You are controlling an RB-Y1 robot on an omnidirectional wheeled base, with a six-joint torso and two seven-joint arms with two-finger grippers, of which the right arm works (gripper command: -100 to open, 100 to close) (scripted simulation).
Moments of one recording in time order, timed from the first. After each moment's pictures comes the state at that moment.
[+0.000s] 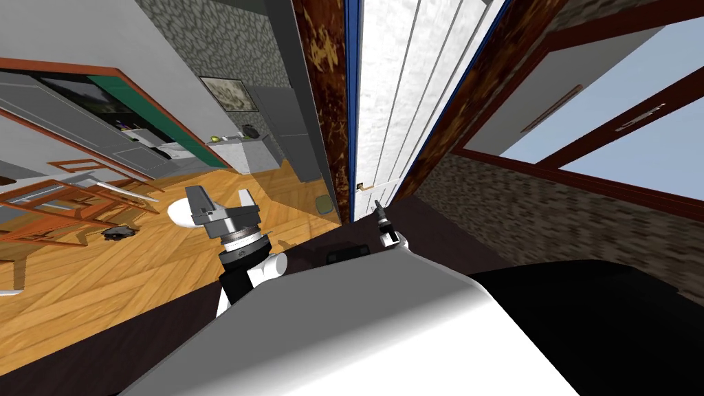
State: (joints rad) arm 0.08 -0.26 0.16 -1.07 -0.14 -0.76 -0.13
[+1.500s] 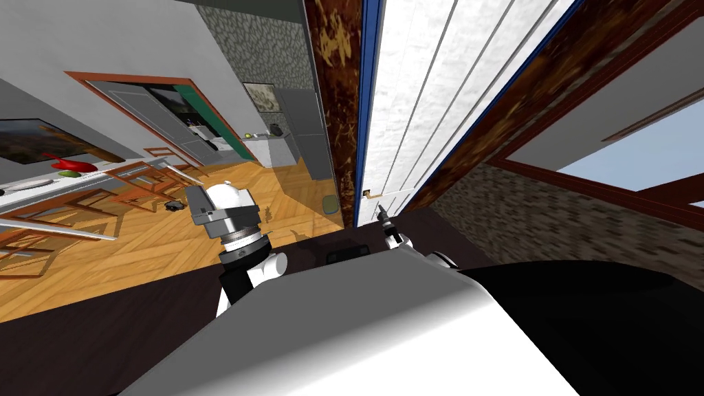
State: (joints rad) arm -0.04 -0.32 0.19 -0.70 -0.17 -0.87 -0.21
